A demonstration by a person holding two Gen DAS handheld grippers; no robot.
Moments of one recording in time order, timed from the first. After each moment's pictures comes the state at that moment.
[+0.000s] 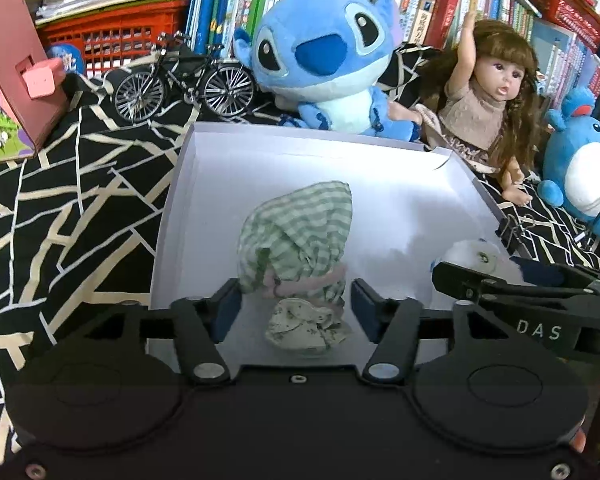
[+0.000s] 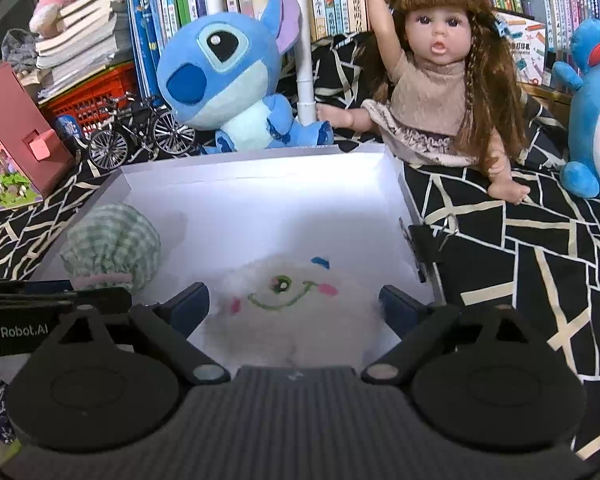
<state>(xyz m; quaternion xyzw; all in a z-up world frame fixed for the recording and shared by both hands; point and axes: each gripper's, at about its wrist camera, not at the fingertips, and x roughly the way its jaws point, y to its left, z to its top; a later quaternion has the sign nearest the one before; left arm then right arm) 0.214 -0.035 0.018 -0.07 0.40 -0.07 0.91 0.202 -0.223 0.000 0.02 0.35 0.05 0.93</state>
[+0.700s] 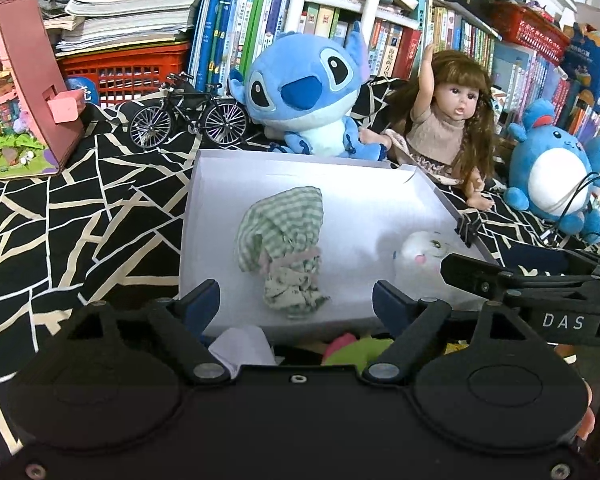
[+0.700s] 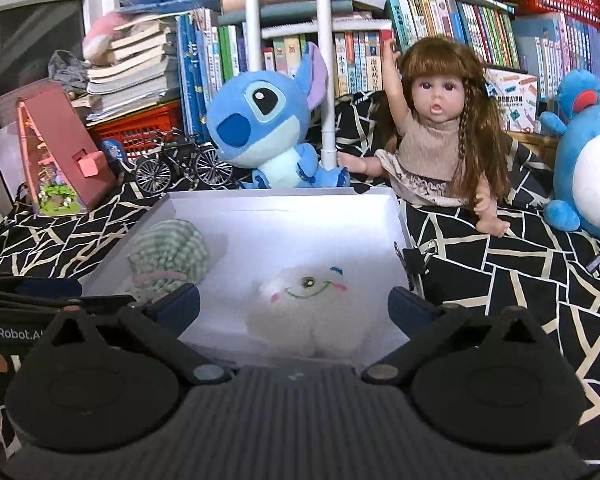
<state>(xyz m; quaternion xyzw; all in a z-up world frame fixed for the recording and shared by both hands) 0.148 -0.022 0.045 -0.07 0.35 -0.10 0.93 0.142 -0.221 0.033 0.01 0.29 0.09 0.95</state>
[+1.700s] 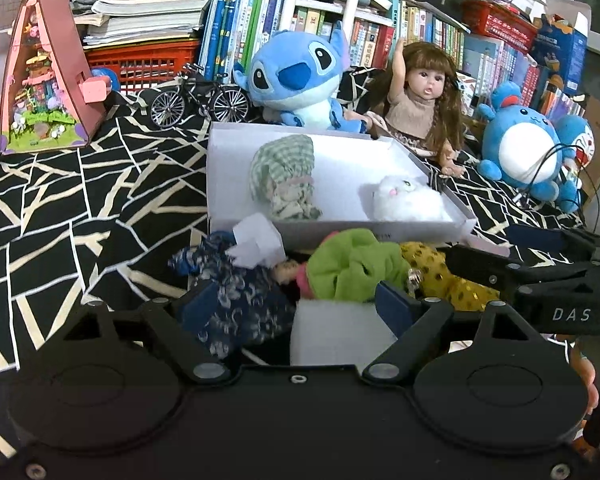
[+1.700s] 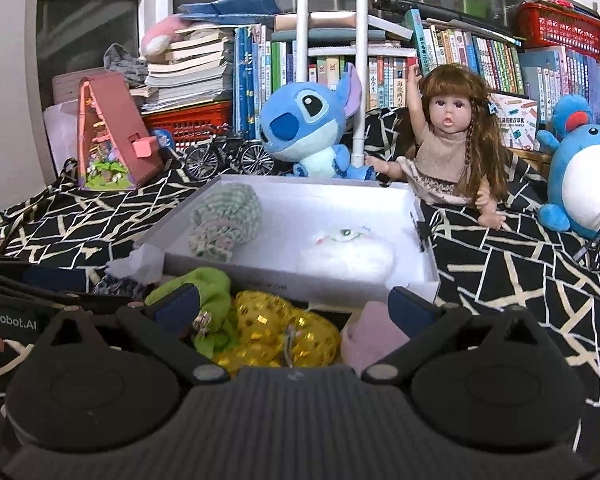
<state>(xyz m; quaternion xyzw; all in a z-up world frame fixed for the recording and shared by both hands) 0.047 -0.003 0.036 -0.06 0.33 -0.11 0.94 0.052 -0.210 0.026 -0.02 0.25 0.12 0.96</state>
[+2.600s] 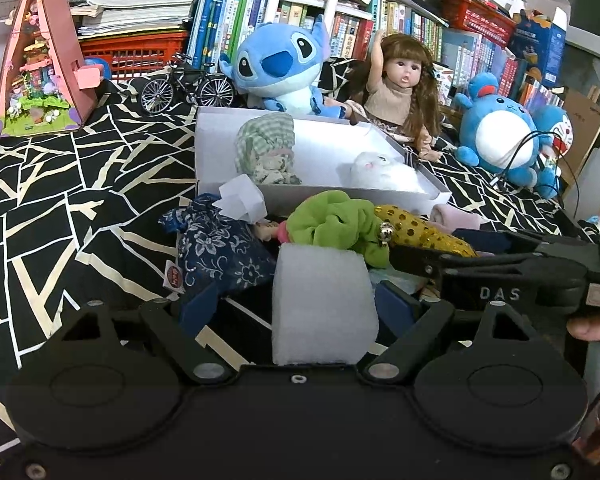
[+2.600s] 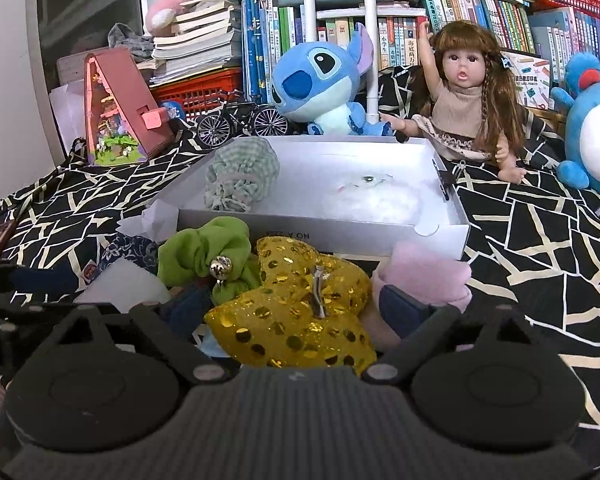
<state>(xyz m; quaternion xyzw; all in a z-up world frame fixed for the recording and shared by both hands) 0.007 -0.002 0.024 -0.06 0.33 -0.14 0.93 0.049 -0.203 -0.001 0.00 0.29 0.13 0.95</state>
